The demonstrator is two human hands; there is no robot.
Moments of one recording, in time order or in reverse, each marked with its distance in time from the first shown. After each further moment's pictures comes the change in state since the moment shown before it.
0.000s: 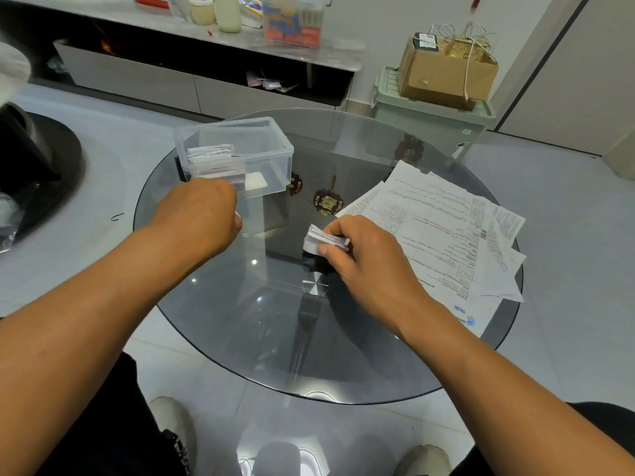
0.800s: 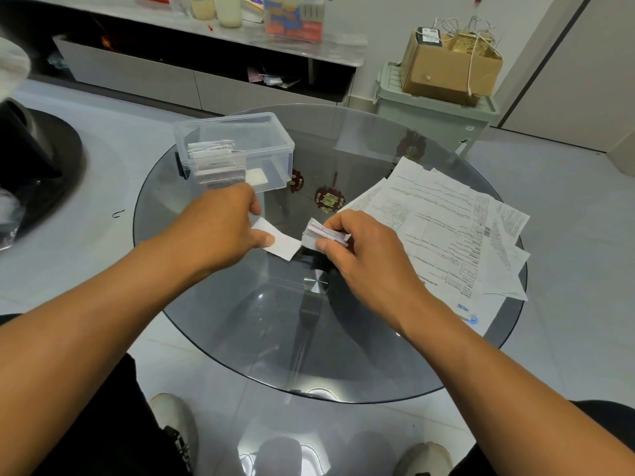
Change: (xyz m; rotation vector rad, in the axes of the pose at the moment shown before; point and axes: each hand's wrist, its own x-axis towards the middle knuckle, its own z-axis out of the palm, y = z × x) left_hand -0.017 0.017 -0.002 -0.431 -0.173 -0.042; right_hand 0.005 0.001 0.006 0.054 0.000 0.048
